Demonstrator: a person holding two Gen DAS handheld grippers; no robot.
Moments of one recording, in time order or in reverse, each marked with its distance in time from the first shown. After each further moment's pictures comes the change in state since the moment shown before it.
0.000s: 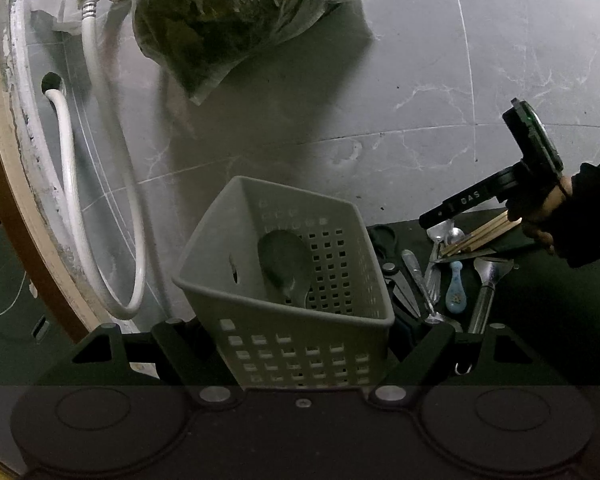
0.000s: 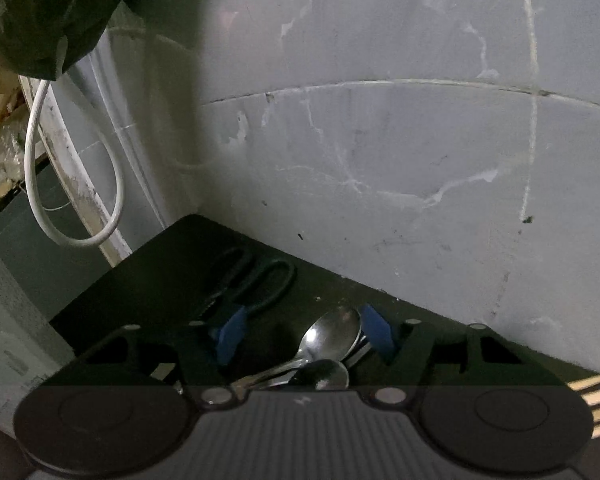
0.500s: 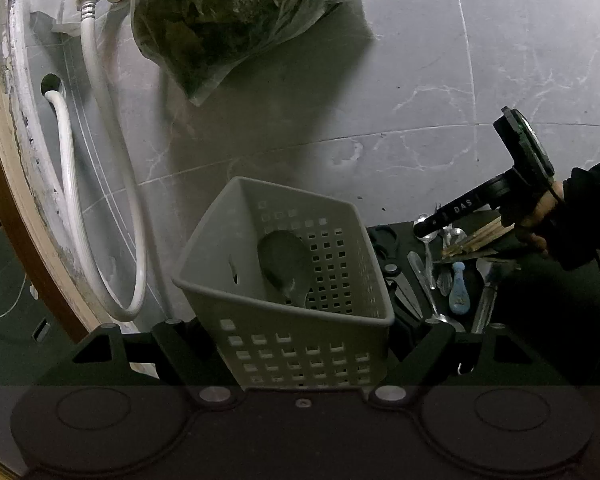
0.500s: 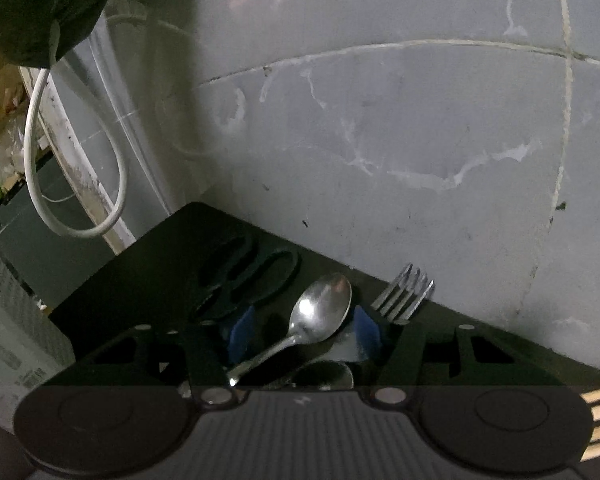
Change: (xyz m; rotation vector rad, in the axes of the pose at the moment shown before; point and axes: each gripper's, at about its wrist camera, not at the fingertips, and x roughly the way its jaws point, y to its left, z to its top) left arm 0.001 0.000 0.000 0.000 -0.002 0.002; right arm 0.015 -0.004 0.000 -0.001 0.034 0.035
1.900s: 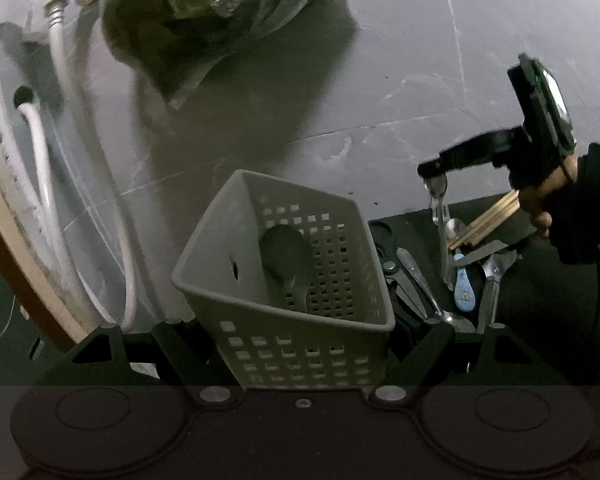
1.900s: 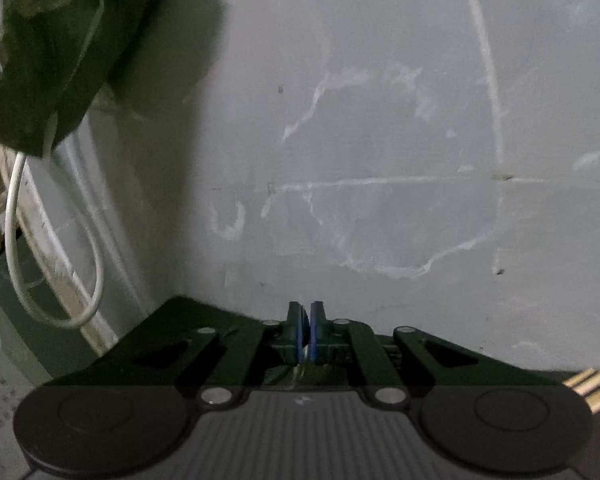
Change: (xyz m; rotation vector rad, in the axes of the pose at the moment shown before) left arm 0.017 0.009 0.010 0.082 0.028 -0.051; right arm -0.043 0.041 0.012 0.127 -0.269 -0.200
